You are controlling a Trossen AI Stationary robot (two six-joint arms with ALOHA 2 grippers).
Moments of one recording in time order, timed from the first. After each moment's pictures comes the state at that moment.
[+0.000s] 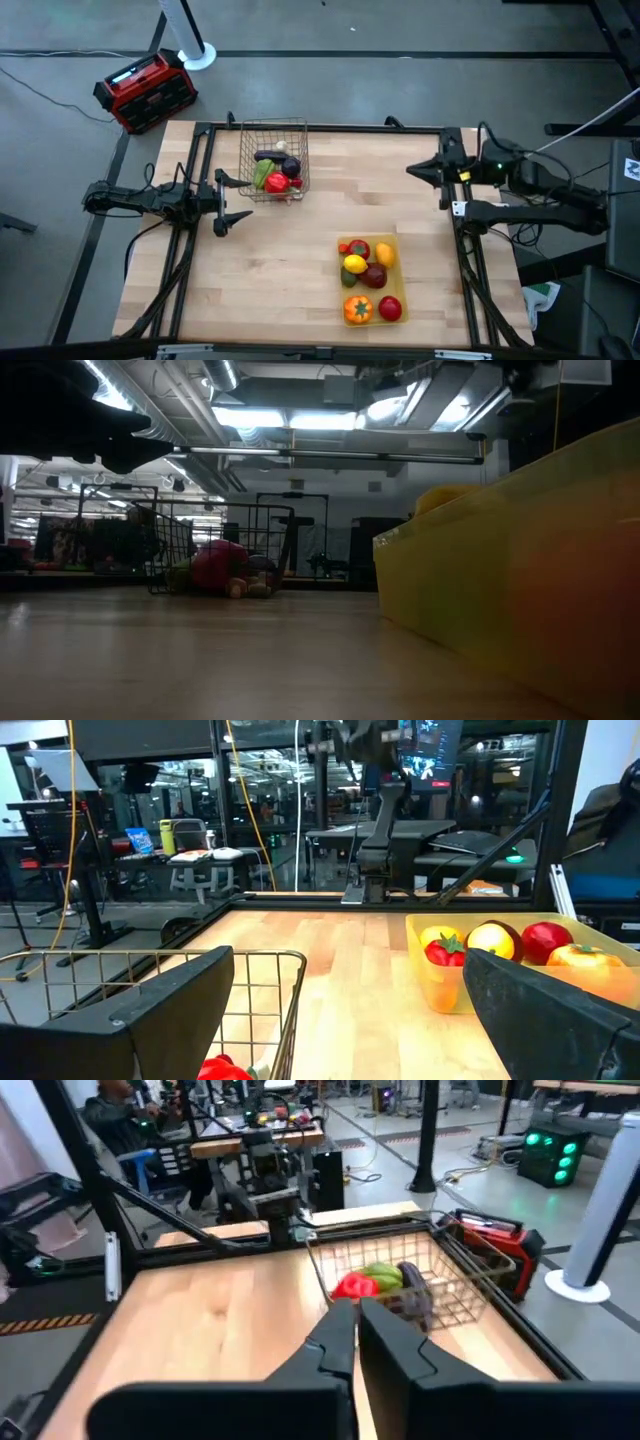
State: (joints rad) left arm -0.12 0.01 0.01 0.05 -0.30 0.05; right arm -0.22 0.59 0.83 -0.40 -0.12 0.05
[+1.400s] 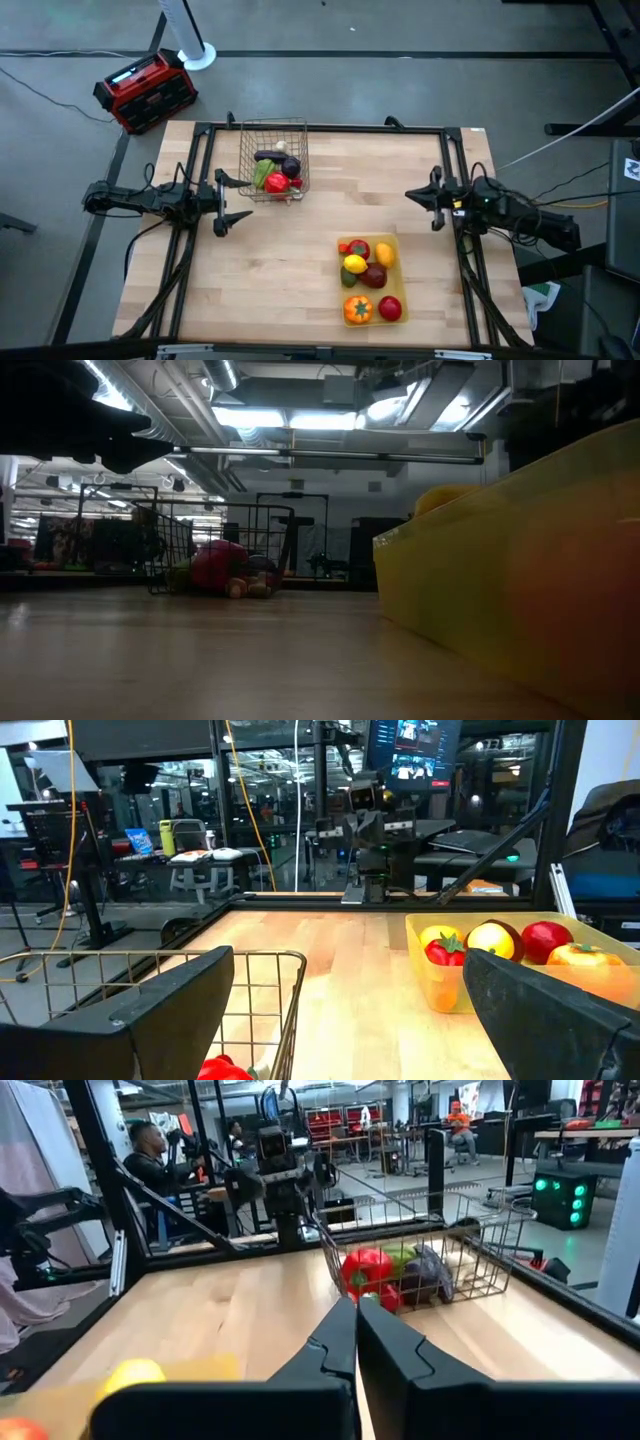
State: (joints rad) left arm -0.12 0.01 0.01 0.05 -0.30 0.05; right arm -0.22 0.00 0.11 -0.08 -0.14 0.10
